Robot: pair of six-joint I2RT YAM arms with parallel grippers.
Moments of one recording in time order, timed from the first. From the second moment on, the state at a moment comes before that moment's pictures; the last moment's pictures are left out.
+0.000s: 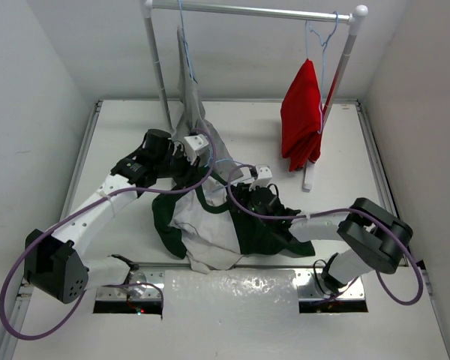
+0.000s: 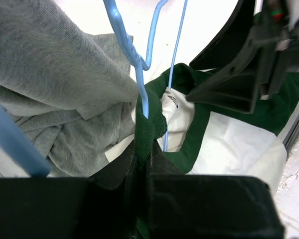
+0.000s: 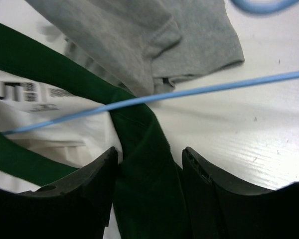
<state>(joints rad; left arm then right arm) -0.42 1.23 1.00 -0.47 0.48 0.30 0.88 1.50 0.44 0.66 0.34 0.58</state>
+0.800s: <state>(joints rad) -0.40 1.22 0.99 -0.58 0.51 0.59 0.50 1.12 0.17 0.65 0.14 0.61</state>
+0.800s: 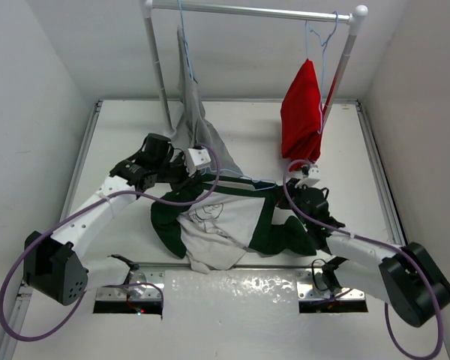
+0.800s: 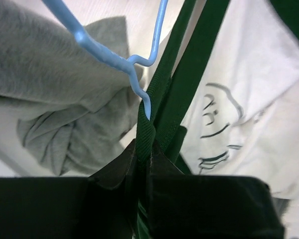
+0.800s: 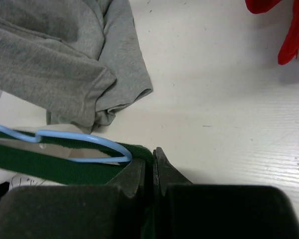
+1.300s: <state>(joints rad) -0.44 1.22 0.96 -0.53 0.28 0.75 0.52 1.05 0.45 0.18 0.13 0.25</state>
